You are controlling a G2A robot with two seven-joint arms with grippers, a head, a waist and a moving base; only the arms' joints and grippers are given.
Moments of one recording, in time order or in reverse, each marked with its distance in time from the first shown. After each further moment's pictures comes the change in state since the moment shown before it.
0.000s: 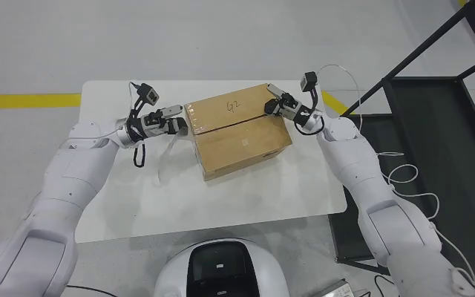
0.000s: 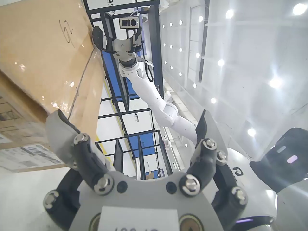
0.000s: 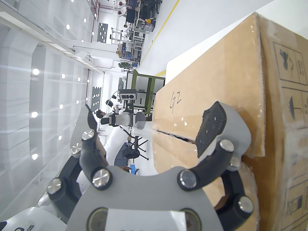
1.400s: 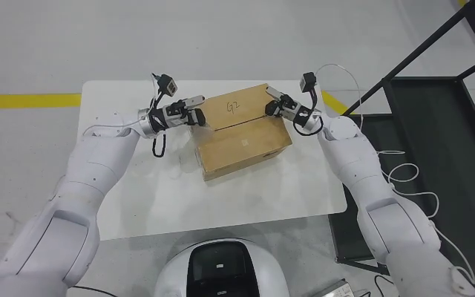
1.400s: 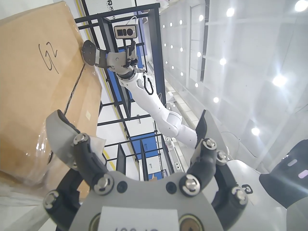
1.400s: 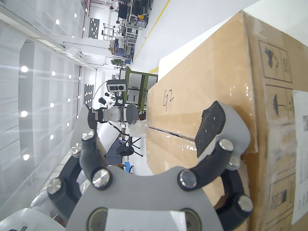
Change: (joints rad) left arm -0.100 -0.145 0.068 0.162 0.047 -0.052 0.052; right arm 0.017 -0.009 0.018 0.036 -0.074 -0.003 0.010
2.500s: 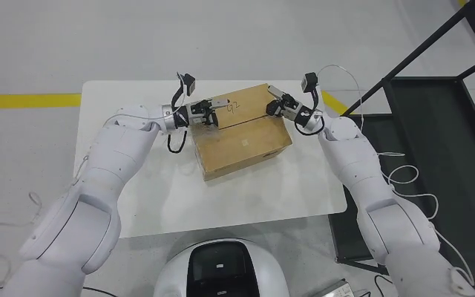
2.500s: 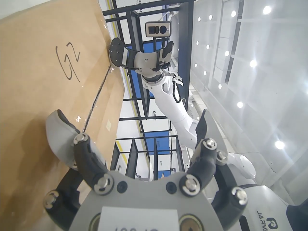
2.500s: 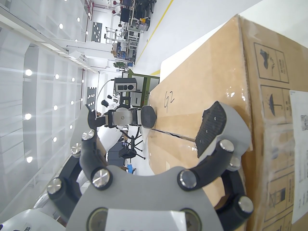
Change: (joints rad) left arm -0.105 -0.150 0.080 0.188 0.171 0.005 0.099; right arm -0.010 -0.004 0.027 -0.004 0.007 0.008 0.008
